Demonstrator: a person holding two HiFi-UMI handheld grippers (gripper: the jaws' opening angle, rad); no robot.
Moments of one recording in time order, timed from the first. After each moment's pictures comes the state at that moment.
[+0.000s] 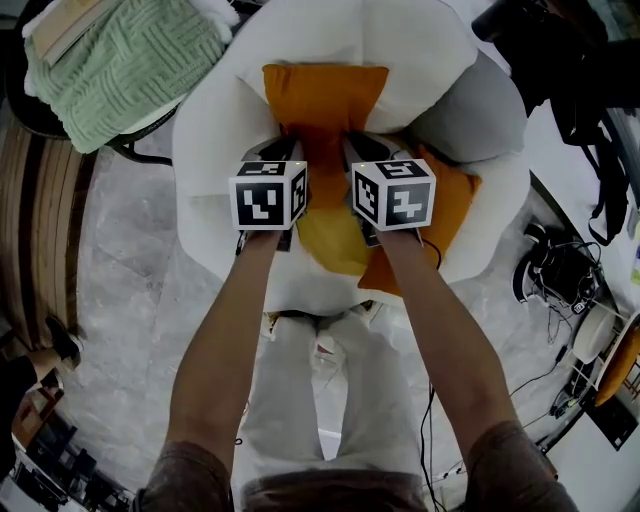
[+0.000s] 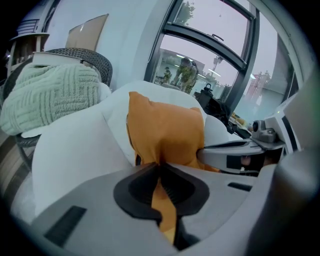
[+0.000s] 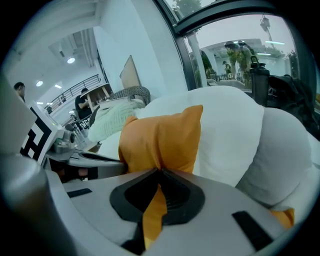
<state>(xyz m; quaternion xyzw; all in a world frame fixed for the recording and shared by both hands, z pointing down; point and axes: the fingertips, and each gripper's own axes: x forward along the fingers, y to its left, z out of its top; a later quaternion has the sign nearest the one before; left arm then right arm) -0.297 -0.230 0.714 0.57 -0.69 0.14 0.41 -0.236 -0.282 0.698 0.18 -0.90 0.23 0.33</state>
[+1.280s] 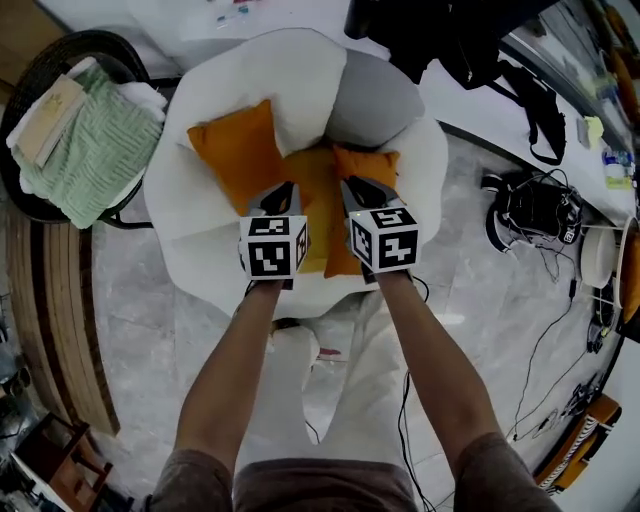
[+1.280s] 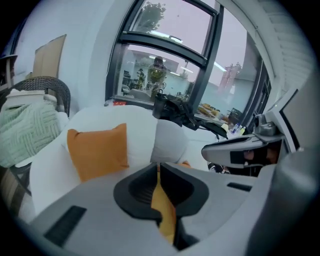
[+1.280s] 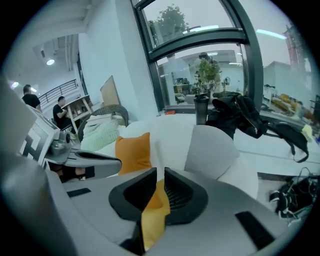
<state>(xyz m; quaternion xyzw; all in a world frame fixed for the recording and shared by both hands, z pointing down) -0.143 -0.237 0.607 0.67 -0.63 0.18 0.35 -0.057 -0.274 0.589 0.33 -0.86 0.24 0.31</state>
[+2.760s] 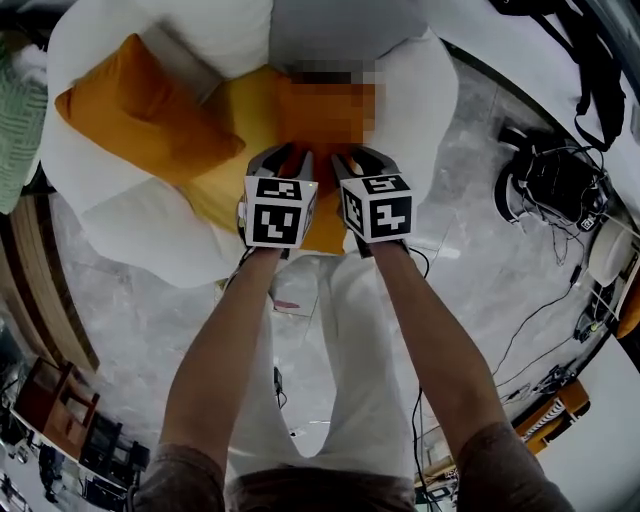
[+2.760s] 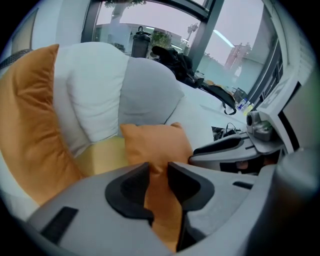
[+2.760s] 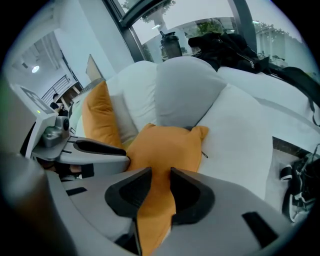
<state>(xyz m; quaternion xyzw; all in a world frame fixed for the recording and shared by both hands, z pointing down) 0.019 -0.286 0.799 0.64 -0.57 0.28 0.44 0.081 -0.310 0.801 0.26 -0.81 0.34 0.40</state>
